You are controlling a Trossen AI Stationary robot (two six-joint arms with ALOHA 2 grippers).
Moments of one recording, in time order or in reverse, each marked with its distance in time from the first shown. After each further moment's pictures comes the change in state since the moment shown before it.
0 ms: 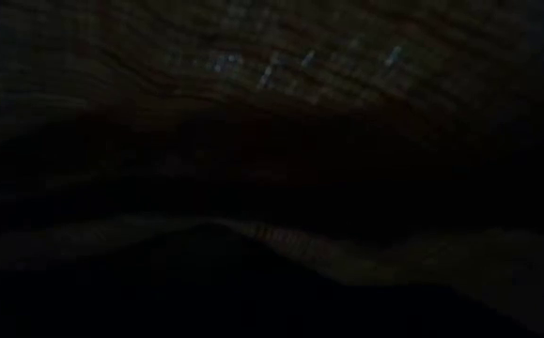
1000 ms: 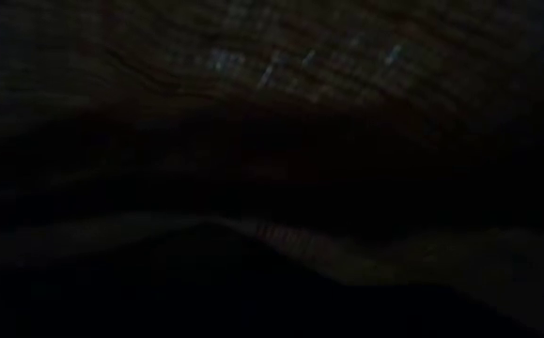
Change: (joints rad) left arm 0.212 0.371 -0.053 0.146 0.038 -0.018; right arm 0.000 0.000 0.000 0.000 0.000 0.000
